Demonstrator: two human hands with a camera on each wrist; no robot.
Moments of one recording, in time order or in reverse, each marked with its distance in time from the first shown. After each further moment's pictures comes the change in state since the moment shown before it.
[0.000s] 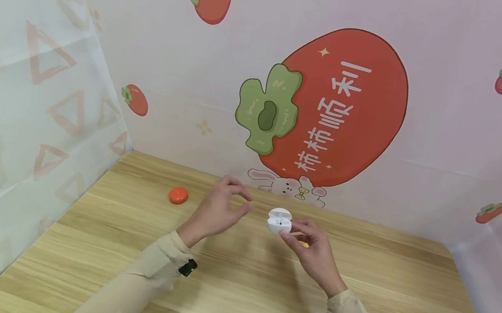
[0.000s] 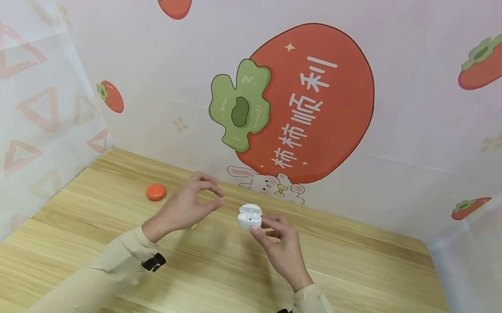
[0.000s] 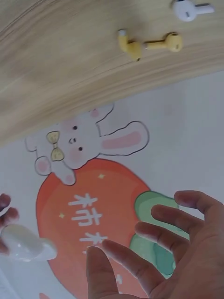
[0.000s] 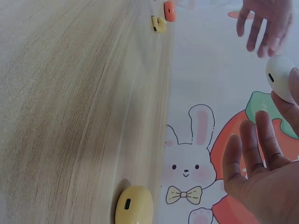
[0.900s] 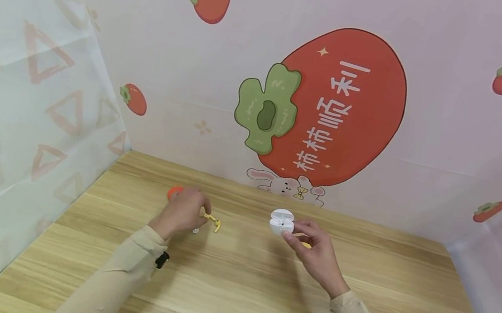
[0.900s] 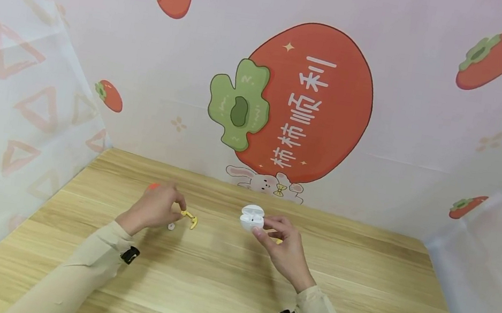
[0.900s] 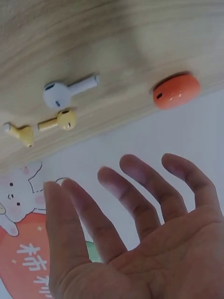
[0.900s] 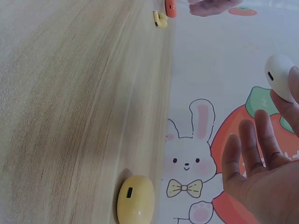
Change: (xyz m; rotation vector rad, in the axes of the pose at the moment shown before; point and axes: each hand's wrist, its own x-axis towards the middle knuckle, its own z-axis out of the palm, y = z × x) left_hand -0.018 -0.060 -0.036 0.451 -0.302 -0.142; right_hand -0.005 0.001 -0.005 -0.015 -0.006 0.011
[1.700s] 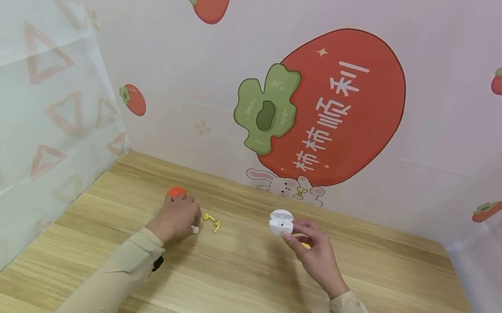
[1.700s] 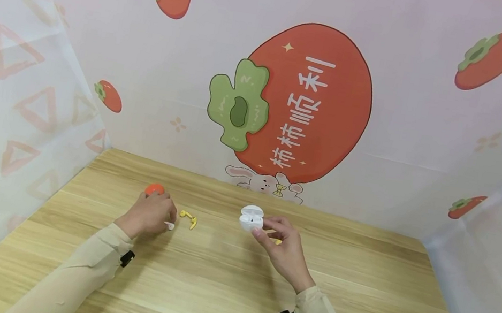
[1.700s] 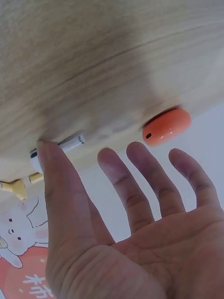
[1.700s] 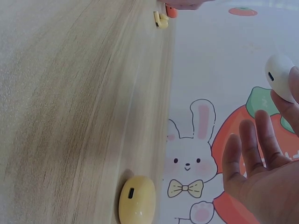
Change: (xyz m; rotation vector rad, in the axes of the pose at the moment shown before) left_hand -0.007 -0.018 0.015 0.177 -0.150 -0.031; right_hand -0.001 0.000 0.000 -0.002 0.004 -0.006
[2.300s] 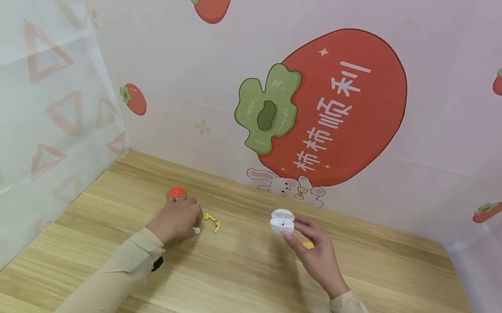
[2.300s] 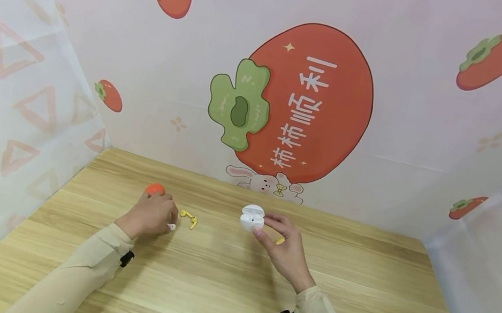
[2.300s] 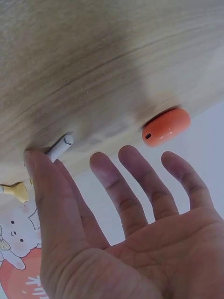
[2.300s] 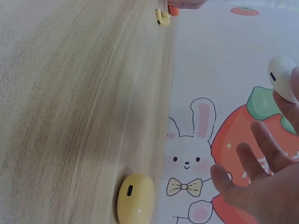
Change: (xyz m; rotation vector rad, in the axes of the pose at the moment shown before) left_hand -0.002 0.002 -0.001 0.042 0.005 0.040; right_hand 0.001 0.004 -0.001 -0.021 0.018 -0.067
